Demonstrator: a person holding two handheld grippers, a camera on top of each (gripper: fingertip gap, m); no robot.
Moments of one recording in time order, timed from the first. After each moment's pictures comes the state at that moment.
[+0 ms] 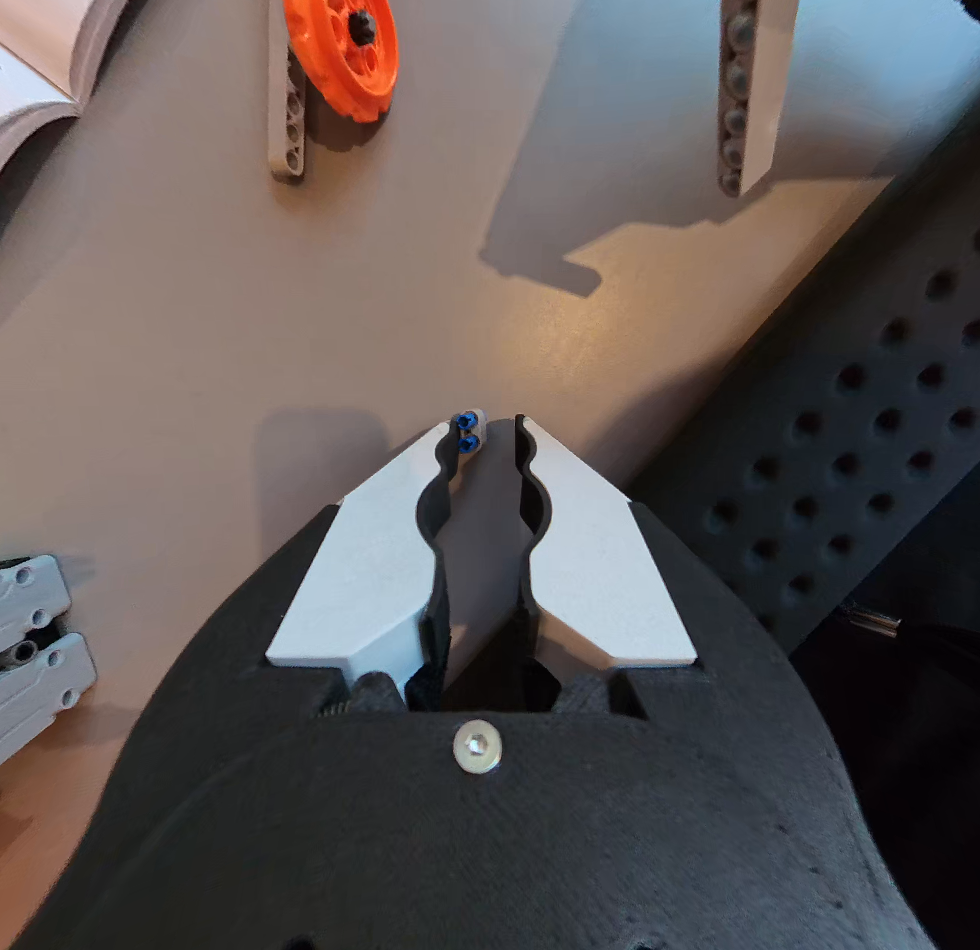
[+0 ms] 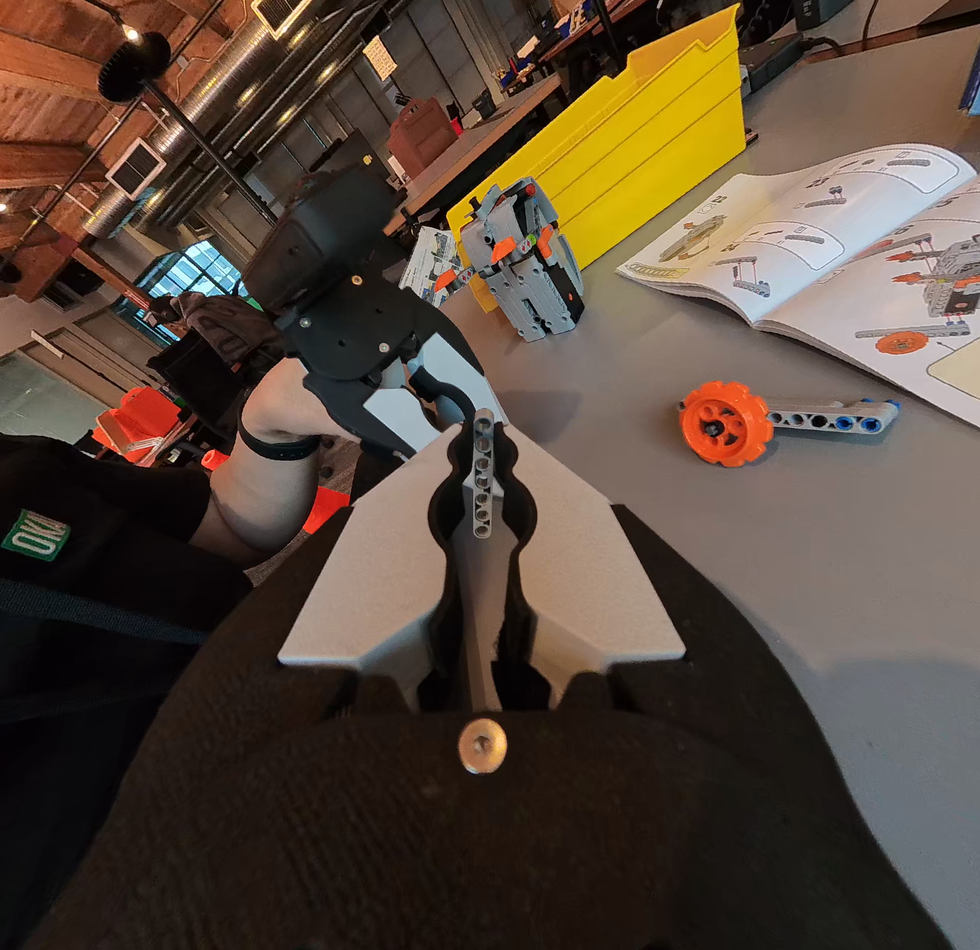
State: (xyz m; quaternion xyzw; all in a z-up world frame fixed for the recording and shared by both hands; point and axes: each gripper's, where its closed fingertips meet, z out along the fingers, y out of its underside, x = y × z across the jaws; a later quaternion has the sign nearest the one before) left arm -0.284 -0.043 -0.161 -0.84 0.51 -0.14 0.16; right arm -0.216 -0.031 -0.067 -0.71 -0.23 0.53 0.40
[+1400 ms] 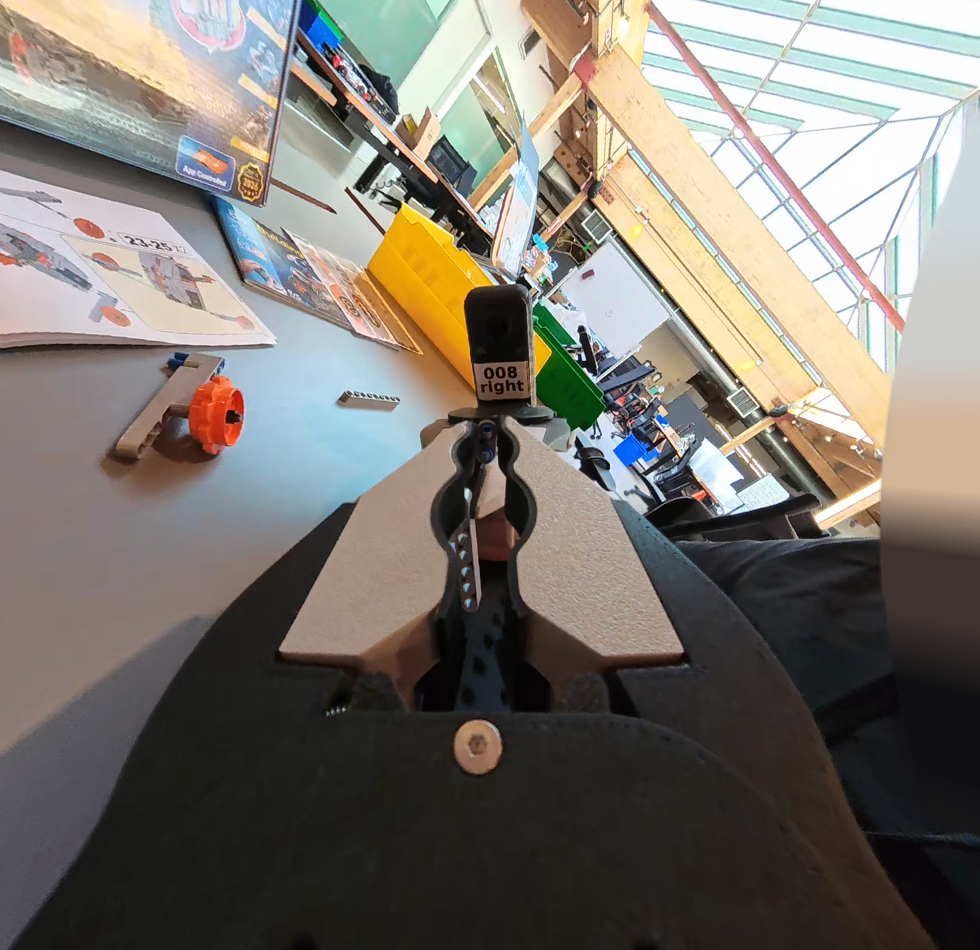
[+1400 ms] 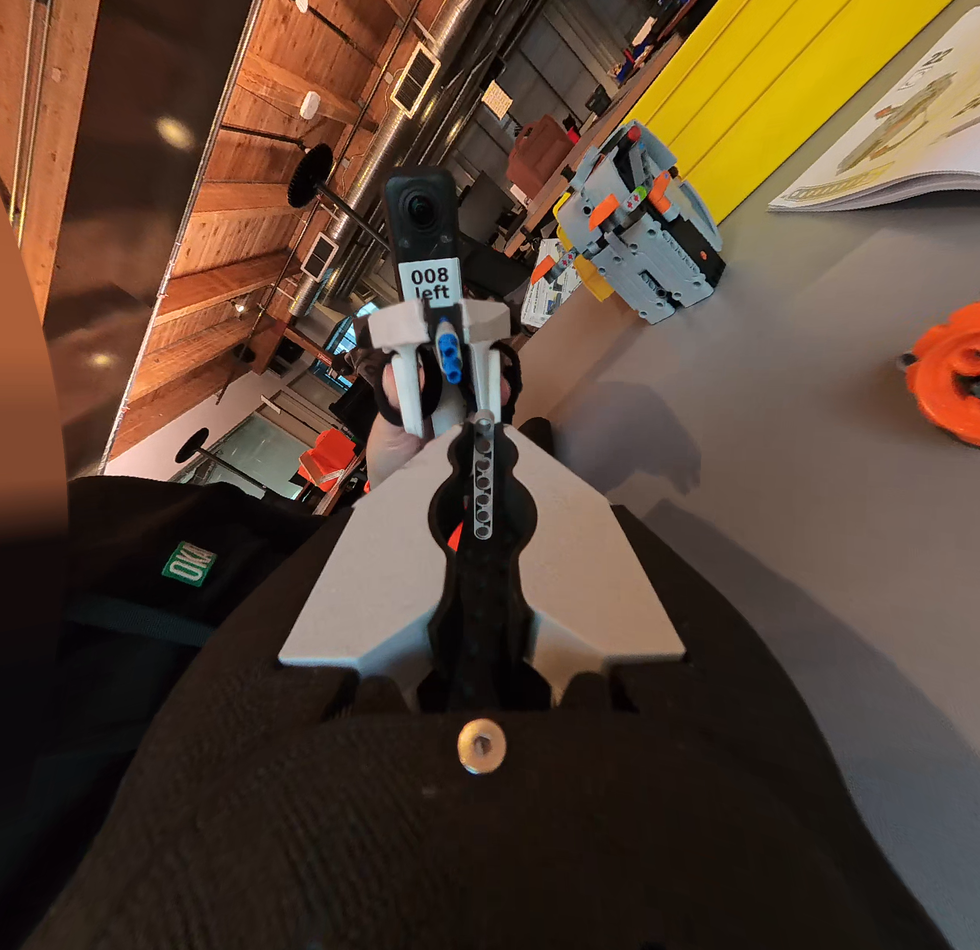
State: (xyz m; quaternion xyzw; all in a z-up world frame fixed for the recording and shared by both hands) left arm -0.244 -0.039 -0.030 -0.66 0.22 -0.64 0.32; right arm -0.261 -0.053 -0.063 -0.66 -0.18 0.66 0.31
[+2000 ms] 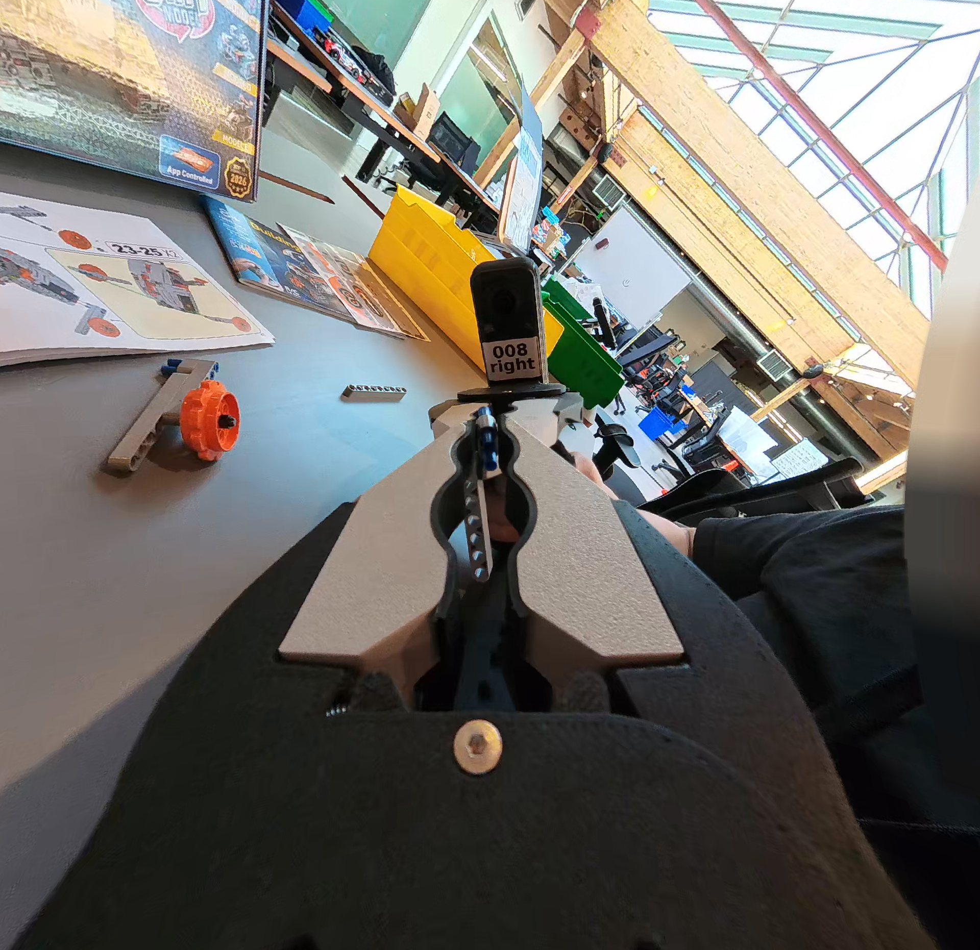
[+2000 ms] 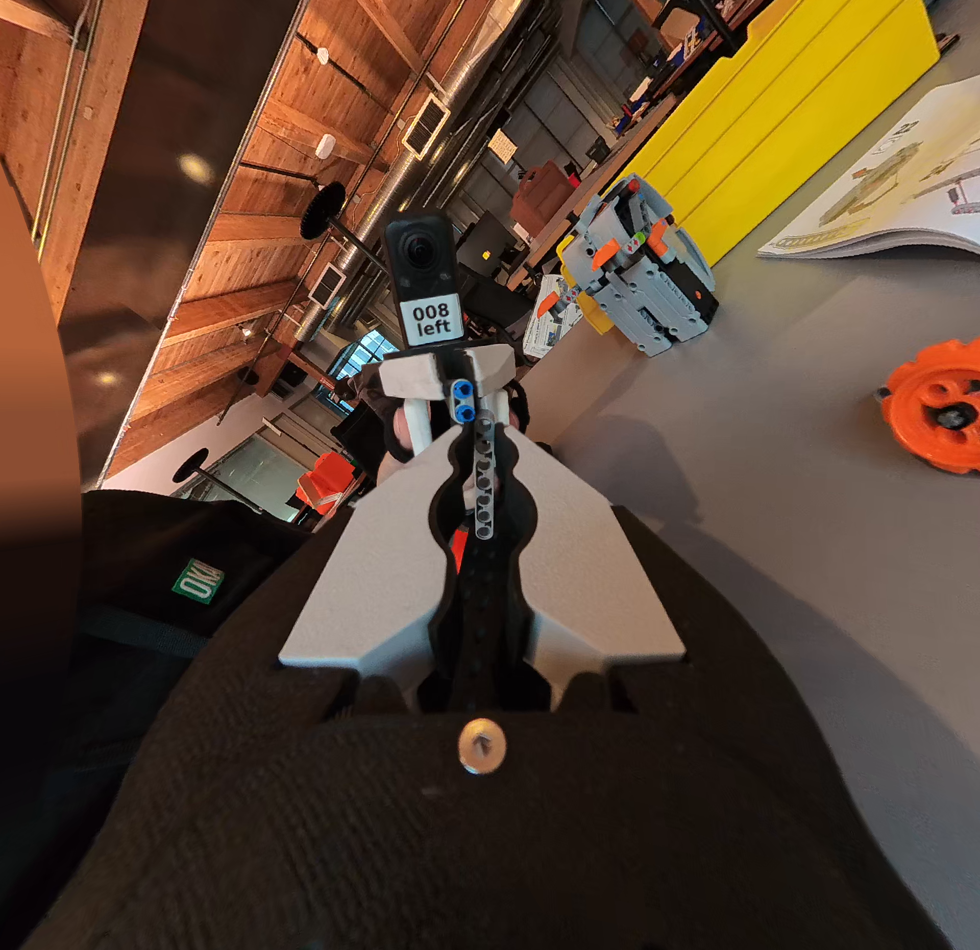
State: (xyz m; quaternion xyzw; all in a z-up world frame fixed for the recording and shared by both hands) left arm -0.234 -0.047 -0.035 -0.66 0.26 -0.62 0.33; right arm -0.253 -0.049 -0.052 -0.65 -0.16 0.67 0.34
